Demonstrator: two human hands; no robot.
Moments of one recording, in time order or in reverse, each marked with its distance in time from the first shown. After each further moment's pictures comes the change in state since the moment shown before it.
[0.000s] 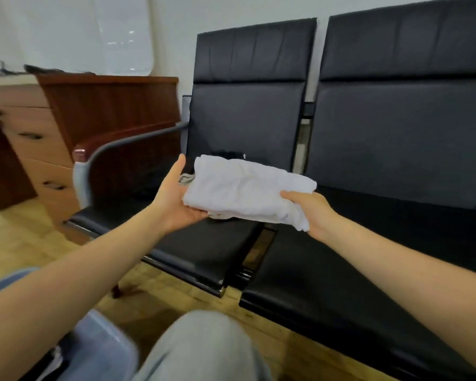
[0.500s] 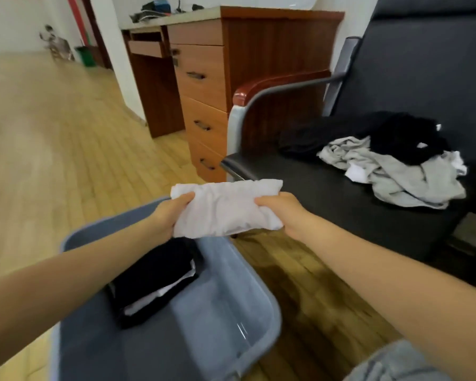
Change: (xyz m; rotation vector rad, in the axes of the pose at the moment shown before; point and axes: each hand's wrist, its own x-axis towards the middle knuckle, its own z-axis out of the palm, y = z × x) left_hand -0.129 0.022 -0.317 0.316 0.931 0.119; right_hand -0.018 0.138 0.332 -0.455 -0.530 0.208
